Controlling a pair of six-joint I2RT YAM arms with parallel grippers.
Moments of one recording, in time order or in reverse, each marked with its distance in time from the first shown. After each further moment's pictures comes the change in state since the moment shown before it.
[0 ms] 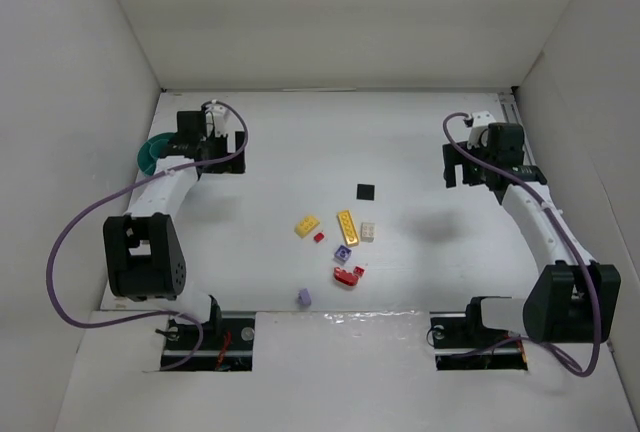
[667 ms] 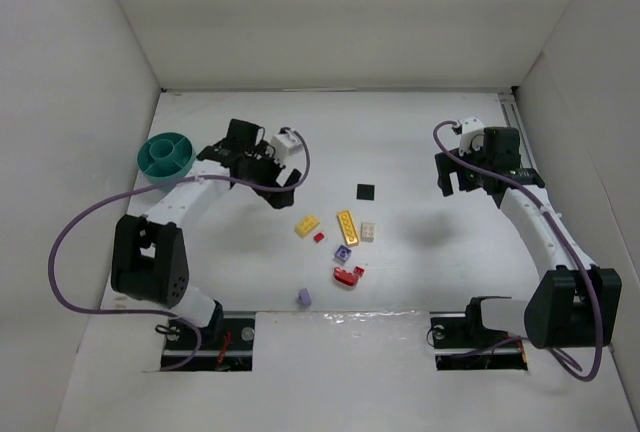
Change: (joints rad) left arm -0.255 -0.002 0.040 -0.195 0.320 0.374; right arm 0.029 -0.027 -0.023 -0.036 -0.078 -0.111
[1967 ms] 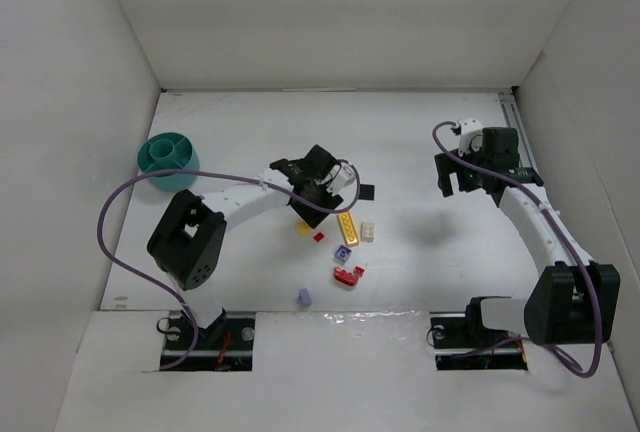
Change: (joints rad) left arm -0.475 0.181 0.041 -0.039 -0.463 -0.258; right arm 0.000 0.018 0.000 0.000 0.009 -0.004
